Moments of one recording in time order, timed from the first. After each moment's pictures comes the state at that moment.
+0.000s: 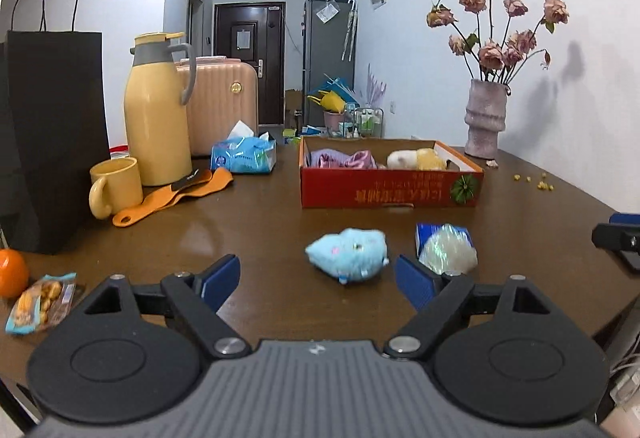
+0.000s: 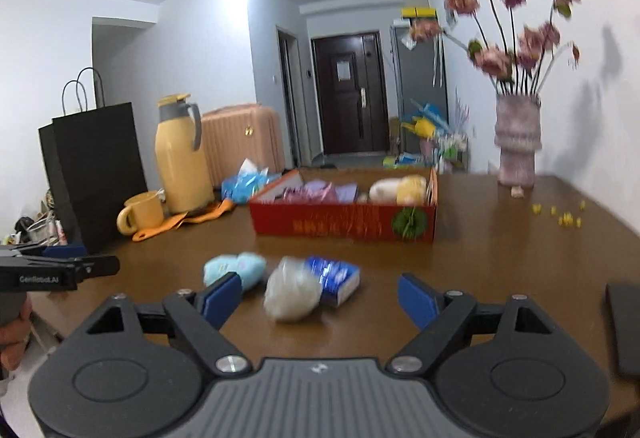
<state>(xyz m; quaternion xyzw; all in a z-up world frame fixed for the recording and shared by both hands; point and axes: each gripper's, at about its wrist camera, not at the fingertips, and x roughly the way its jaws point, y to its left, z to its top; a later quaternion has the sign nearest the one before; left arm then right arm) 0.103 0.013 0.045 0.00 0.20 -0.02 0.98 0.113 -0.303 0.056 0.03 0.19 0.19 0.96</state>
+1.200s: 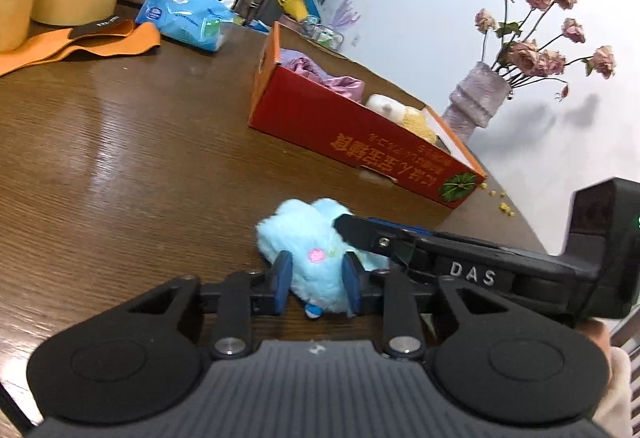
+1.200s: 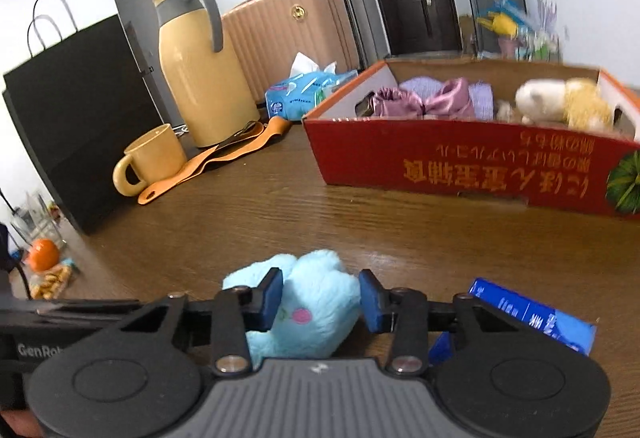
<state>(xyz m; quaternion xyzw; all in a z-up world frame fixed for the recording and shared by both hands) 0.287 0.060 -0.028 -0.21 0.34 -0.15 0.91 0.340 -0.152 -0.013 0.06 0.34 0.30 0.89</state>
